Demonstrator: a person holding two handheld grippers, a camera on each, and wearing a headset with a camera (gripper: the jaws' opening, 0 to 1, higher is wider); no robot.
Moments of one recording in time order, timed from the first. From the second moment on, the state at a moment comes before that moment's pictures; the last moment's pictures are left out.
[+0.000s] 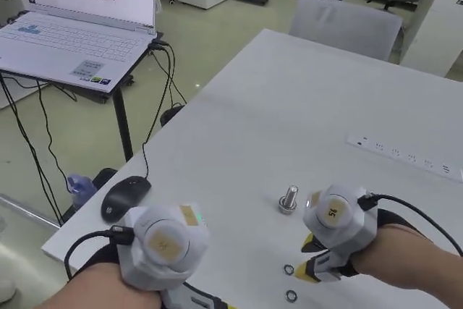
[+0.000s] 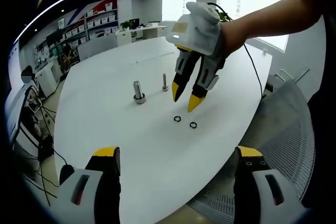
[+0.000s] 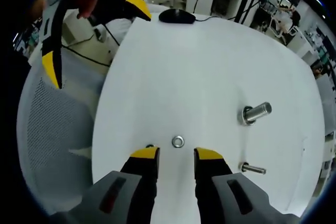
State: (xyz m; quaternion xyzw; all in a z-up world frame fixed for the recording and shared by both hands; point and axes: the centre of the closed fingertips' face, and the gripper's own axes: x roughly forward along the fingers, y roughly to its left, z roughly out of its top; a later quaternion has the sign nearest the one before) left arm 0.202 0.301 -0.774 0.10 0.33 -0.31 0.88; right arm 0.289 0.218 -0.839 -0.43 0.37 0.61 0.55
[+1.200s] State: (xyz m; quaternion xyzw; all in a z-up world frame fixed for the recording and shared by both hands) left arm 0.201 0.302 -0.780 0.09 0.34 -0.32 0.88; right arm 0.292 0.226 -0.880 -0.44 0.39 0.59 0.55
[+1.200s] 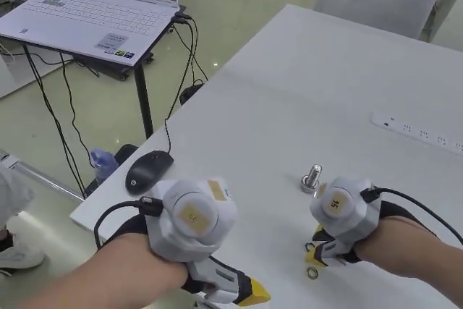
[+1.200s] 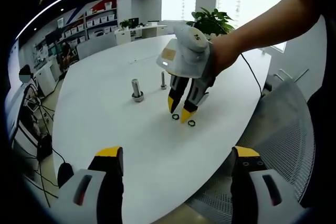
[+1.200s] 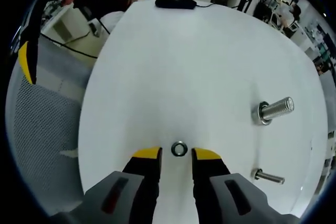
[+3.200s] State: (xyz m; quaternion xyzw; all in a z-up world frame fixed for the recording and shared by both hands) left arm 0.212 0.306 -0.778 0.09 0.34 -0.31 0.88; right arm 0.320 0.151 -0.846 -0.43 0.44 0.54 0.57
